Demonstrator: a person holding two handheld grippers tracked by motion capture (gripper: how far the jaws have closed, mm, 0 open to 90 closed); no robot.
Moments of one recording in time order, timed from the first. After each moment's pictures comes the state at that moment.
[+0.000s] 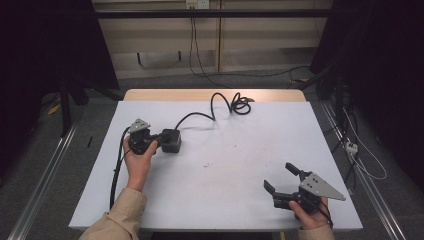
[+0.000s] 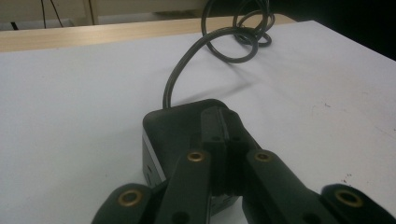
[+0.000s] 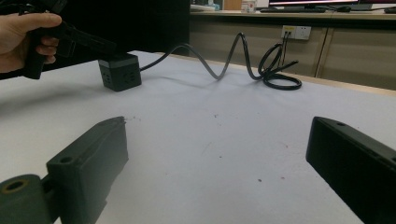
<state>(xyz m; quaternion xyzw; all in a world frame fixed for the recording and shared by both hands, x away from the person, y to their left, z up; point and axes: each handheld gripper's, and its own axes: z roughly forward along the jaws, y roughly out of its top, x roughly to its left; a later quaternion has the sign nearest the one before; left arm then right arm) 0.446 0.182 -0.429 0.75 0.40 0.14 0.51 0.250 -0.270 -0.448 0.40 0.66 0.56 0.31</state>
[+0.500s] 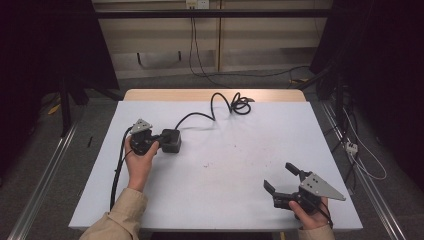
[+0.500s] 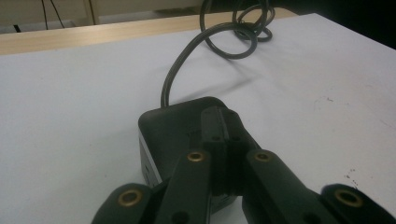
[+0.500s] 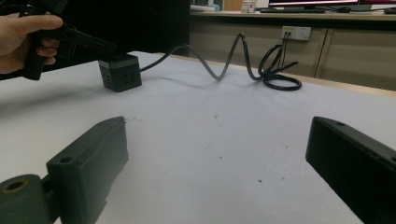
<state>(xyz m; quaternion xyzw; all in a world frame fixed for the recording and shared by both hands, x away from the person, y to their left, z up) 0.445 0.179 -0.429 0.76 0.39 0.15 0.50 0.250 -0.270 -0.448 0.39 0.66 0.56 0.31</state>
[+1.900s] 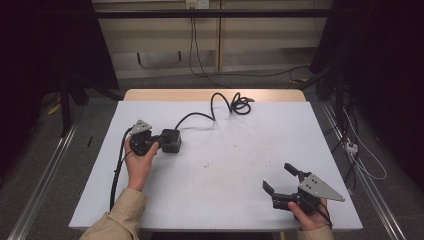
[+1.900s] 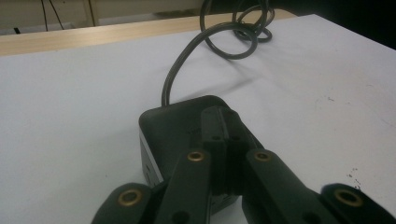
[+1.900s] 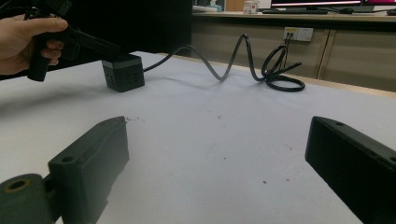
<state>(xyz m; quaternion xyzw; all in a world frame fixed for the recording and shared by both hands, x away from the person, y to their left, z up) 0.444 0.179 -0.432 0.76 0.39 0.15 0.50 0.248 -0.267 -0.447 0.39 0.66 0.56 0.31</state>
